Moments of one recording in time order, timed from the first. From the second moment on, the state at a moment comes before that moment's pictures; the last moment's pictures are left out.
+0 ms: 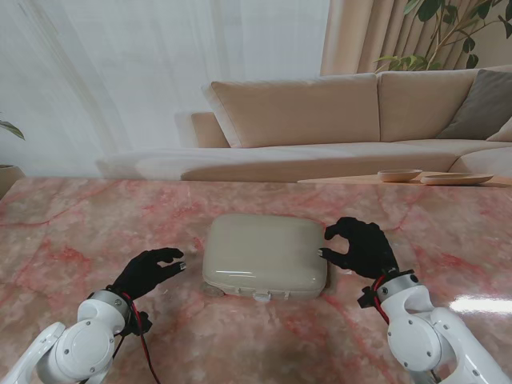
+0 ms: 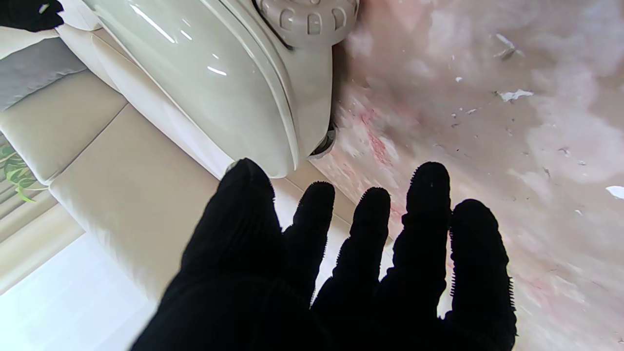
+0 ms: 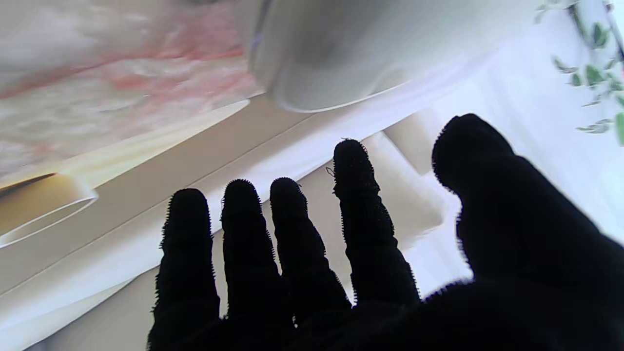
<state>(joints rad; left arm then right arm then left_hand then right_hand) 1.88 -1.11 -1.39 -1.85 0.42 0.13 -0.04 -1.82 -1.10 1.43 -1.78 -0.75 -0.14 -0.14 1.08 -0.09 0.01 -0.06 0.59 0.21 0.24 0.35 0.56 0.29 0.35 0.47 0.56 0.35 0.55 0.82 0.13 0.35 1.12 0.95 0.59 -0.49 0.64 -0.07 0.77 0.14 0.42 0.76 0.56 0.32 0.33 0.51 0.52 0.30 0.23 0.49 0.18 0.34 0.79 0.62</state>
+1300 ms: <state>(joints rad) 1.88 -1.11 -1.35 -1.92 0.35 0.00 -0.05 -1.67 -1.10 1.15 -1.71 -0.66 -0.20 -0.11 1.08 -0.09 0.01 -0.06 0.56 0.14 0.25 0.36 0.64 0.29 0.35 0.48 0.59 0.35 0.61 0.88 0.17 0.36 1.14 0.96 0.60 -0.44 0.63 -0.07 0.73 0.14 0.38 0.73 0.56 0.32 0.36 0.51 0.51 0.24 0.21 0.46 0.10 0.14 0.79 0.58</state>
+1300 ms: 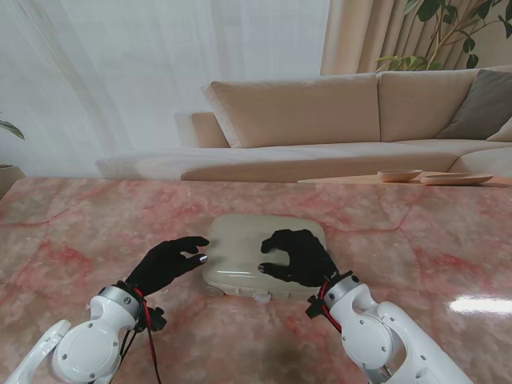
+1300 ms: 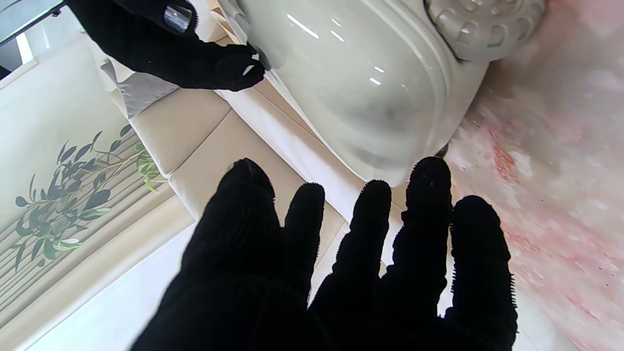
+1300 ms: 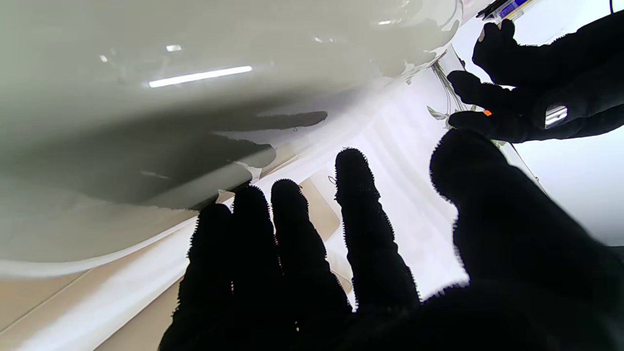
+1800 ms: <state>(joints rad) 1.82 -1.11 -1.28 -1.88 0.08 -0.09 -0.15 -1.66 -1.10 1.14 -1.69 -0.58 -0.18 -0.07 1.13 -0.09 0.01 -0.06 0.56 0.10 0.25 0.40 0.68 0.28 0.42 0.53 0.63 0.36 0.70 0.94 0.20 0.38 1.21 0.99 0.60 -0.44 0.63 -0.07 0.73 0.14 0.38 0.73 0.56 0.27 0.37 0.51 0.49 0.16 0.19 0.46 0.08 0.03 0.75 0.57</state>
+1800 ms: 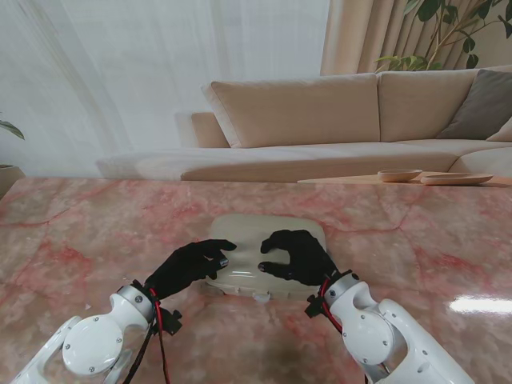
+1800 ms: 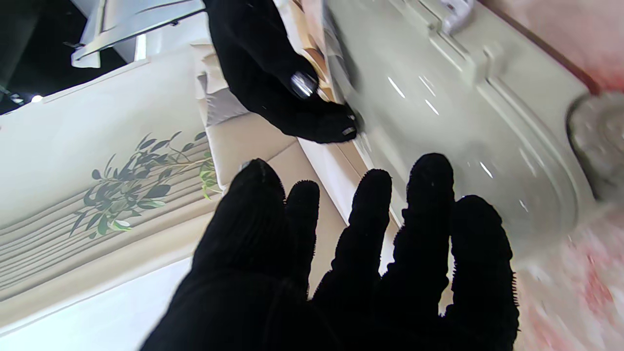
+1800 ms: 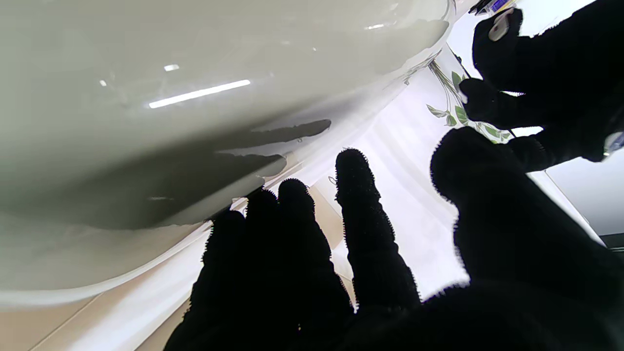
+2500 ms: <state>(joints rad) 1.86 -1.06 -1.28 -1.89 -0.15 0.01 -0.49 -1.66 -1.10 1.15 -1.70 -0.58 -0.18 -0.02 1.14 -0.09 0.01 -0.06 0.56 0.14 0.24 0.22 1.02 0.08 1.04 0.92 1.12 0.24 1.40 1.09 0.73 0.36 1.71 1.10 0.60 -0.44 0.63 -0.06 0.73 0.14 0.38 0.73 0.55 0.26 0.37 0.51 0.47 0.13 0.16 0.45 0.07 0.01 0.73 0.55</state>
